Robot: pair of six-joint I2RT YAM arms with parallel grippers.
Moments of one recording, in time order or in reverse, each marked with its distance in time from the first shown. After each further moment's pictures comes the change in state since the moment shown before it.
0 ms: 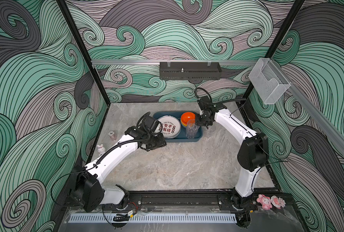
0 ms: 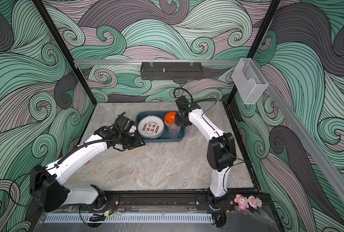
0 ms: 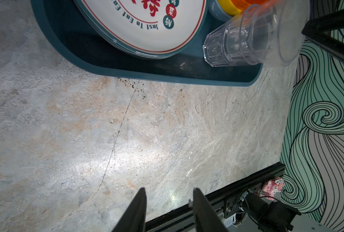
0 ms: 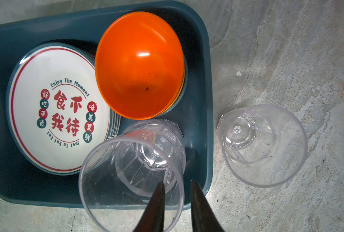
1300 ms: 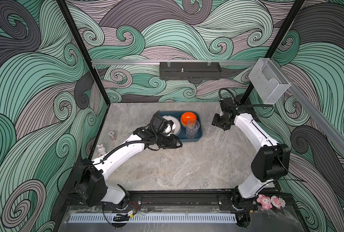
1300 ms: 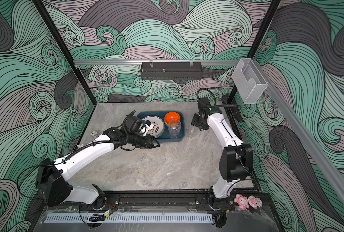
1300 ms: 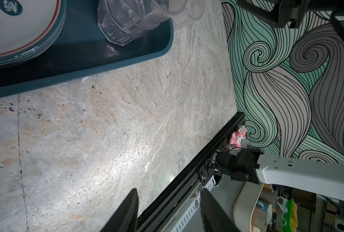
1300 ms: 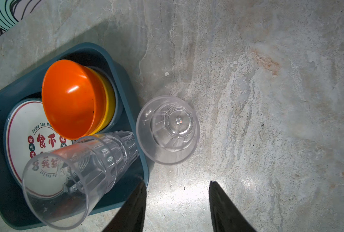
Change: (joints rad) left arm -0.121 0.077 0.023 0.206 0.247 0.154; right arm -0.242 -0.189 -0.224 0.051 -0.051 0.092
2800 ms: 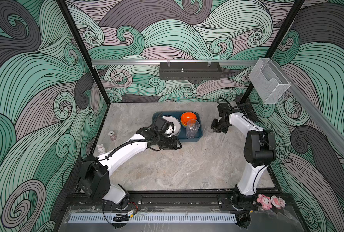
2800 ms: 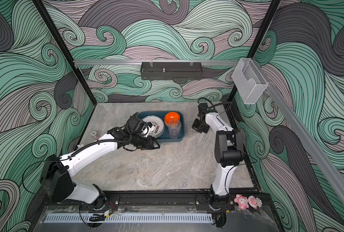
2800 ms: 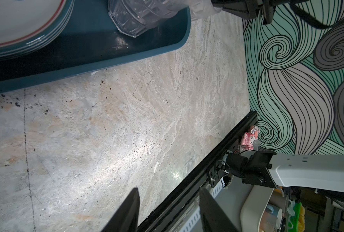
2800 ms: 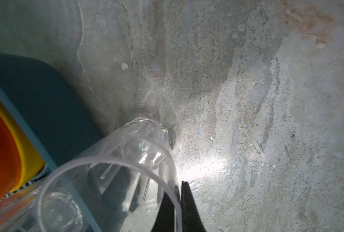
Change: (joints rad) left arm -0.006 0.038 -0.014 -0.001 -0.031 0.006; right arm -0.068 0.222 -0.011 0.060 -0.071 0.034
